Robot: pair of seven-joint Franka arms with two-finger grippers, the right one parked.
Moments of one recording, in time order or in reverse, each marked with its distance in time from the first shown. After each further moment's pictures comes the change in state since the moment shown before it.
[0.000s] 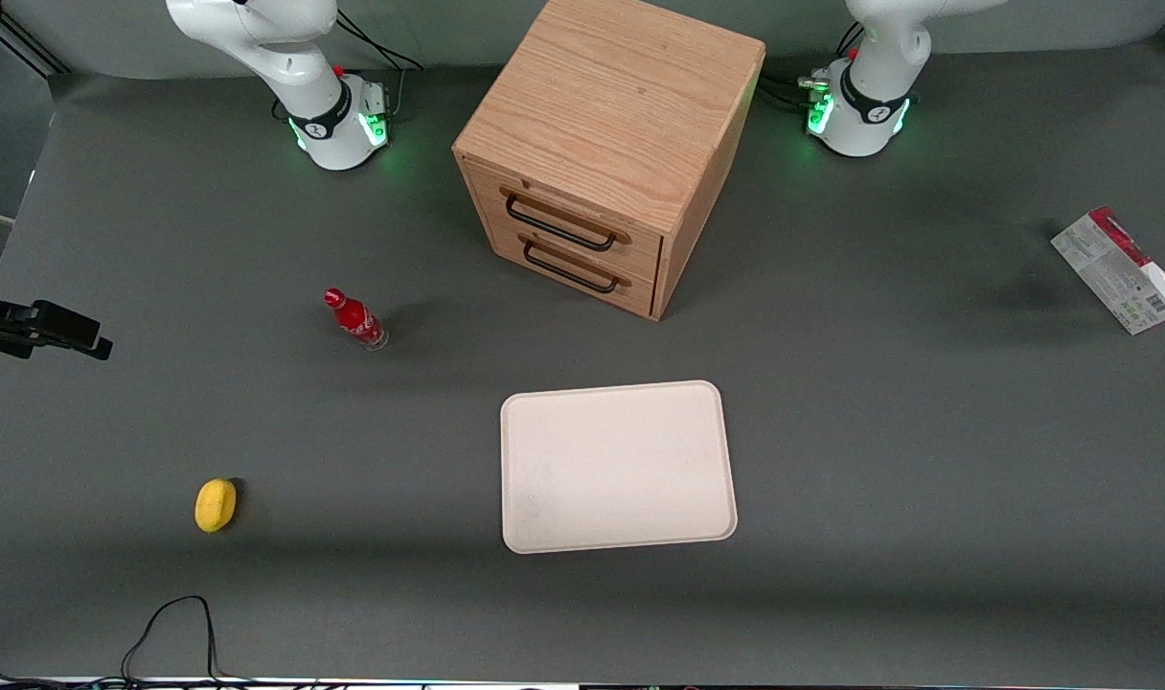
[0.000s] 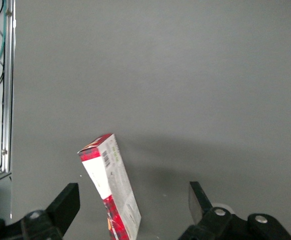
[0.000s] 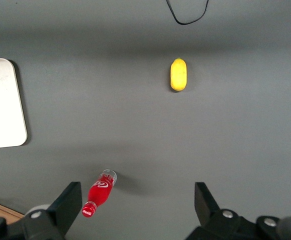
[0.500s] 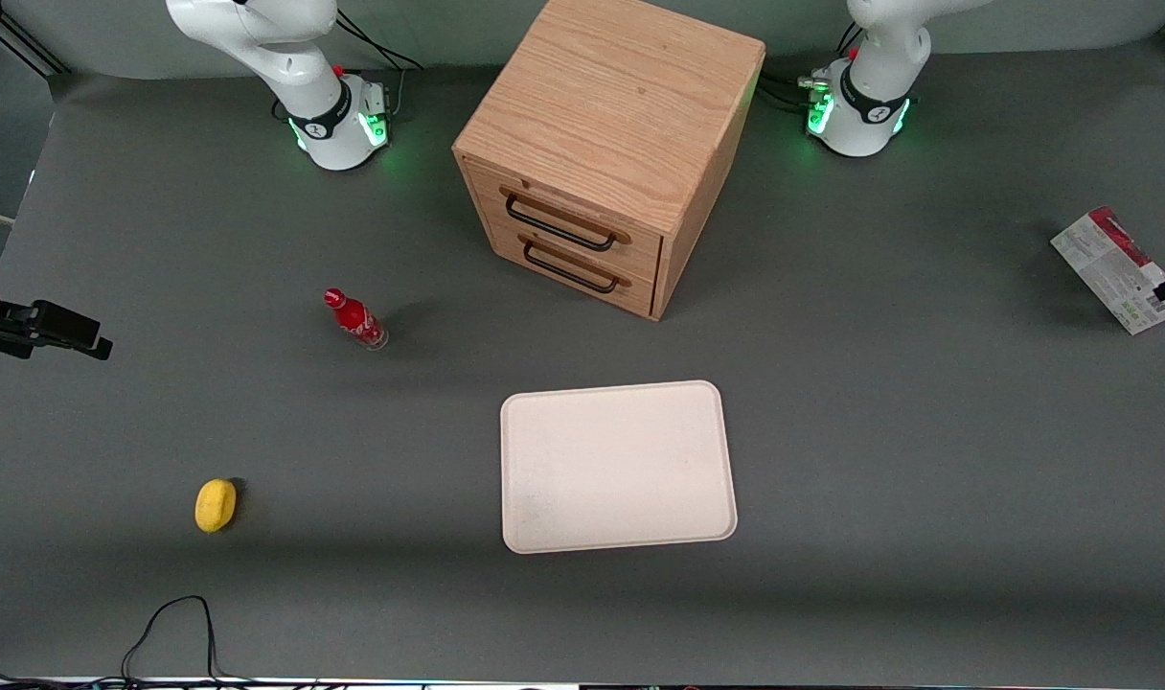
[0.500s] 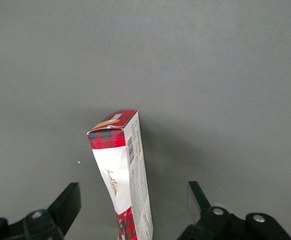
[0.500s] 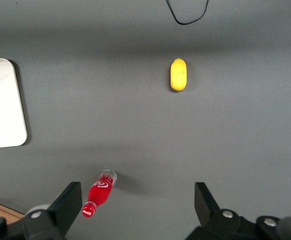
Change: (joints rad) arm 0.130 0.182 0.011 -0.059 -0.084 0.144 0.000
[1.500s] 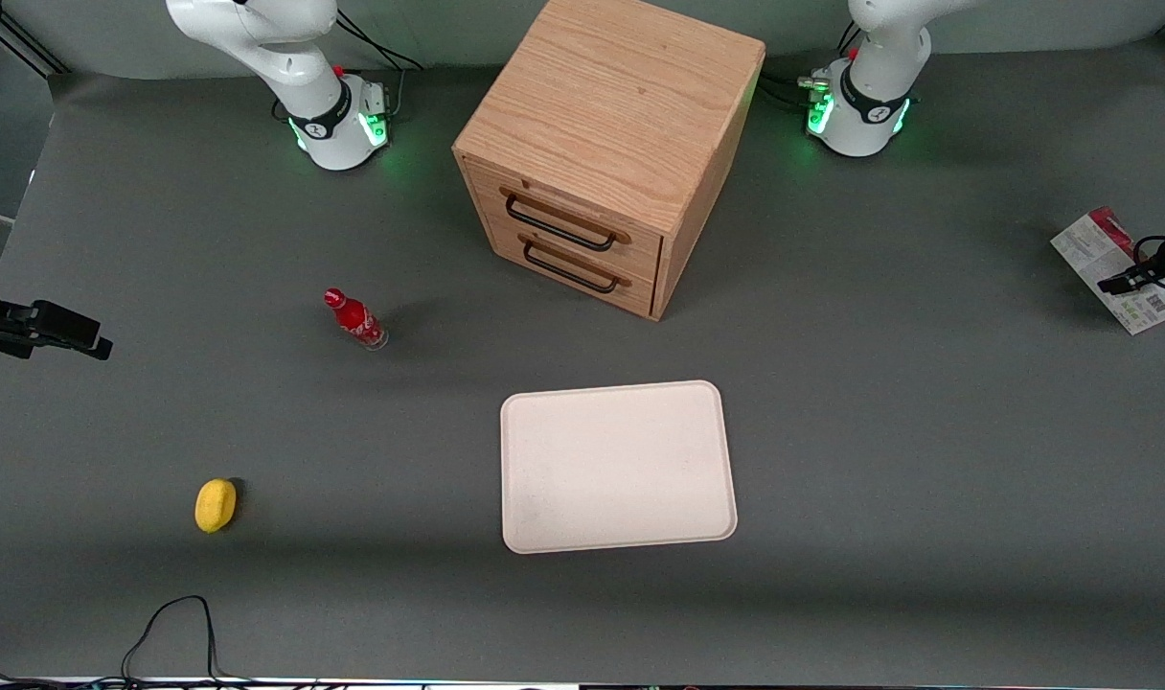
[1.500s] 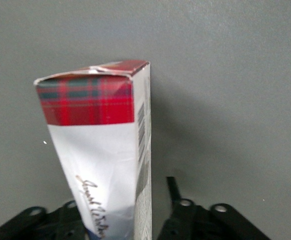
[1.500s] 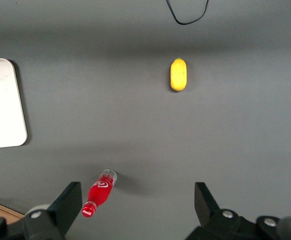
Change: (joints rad) arm 0.060 0.136 -0.008 -0.086 -0.068 0.112 0.006
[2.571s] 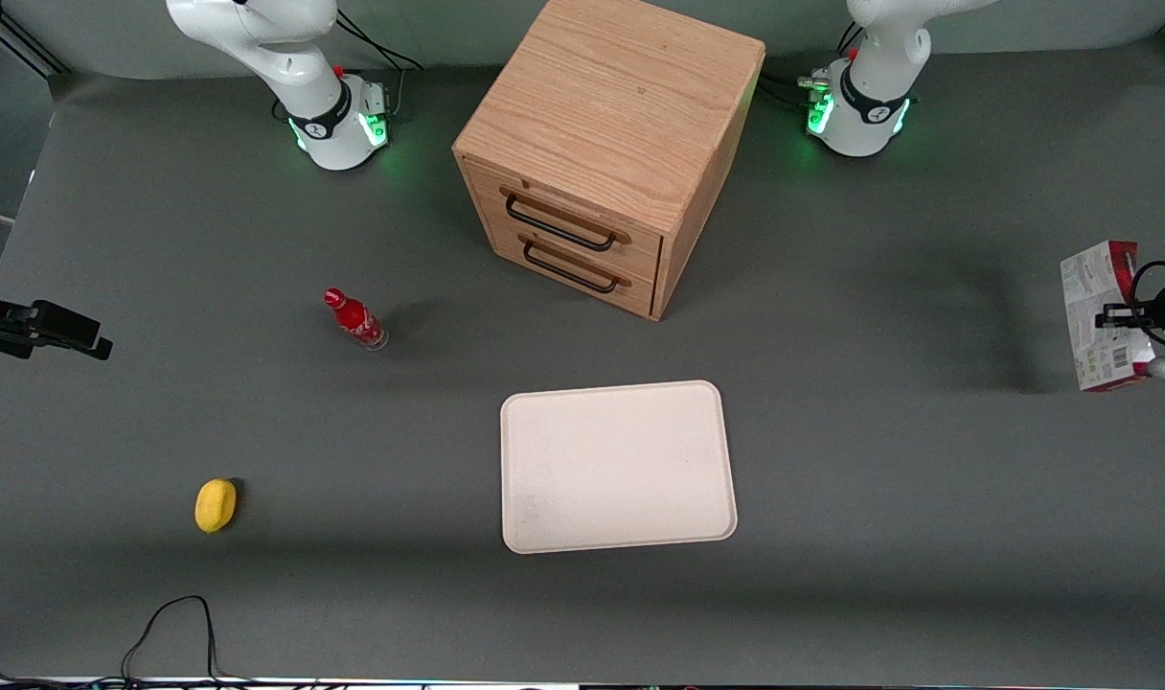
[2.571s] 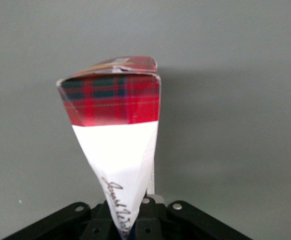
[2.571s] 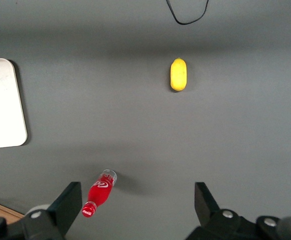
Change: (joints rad) arm -0.125 -0.124 -0.252 0.270 0.073 -0.450 0.168
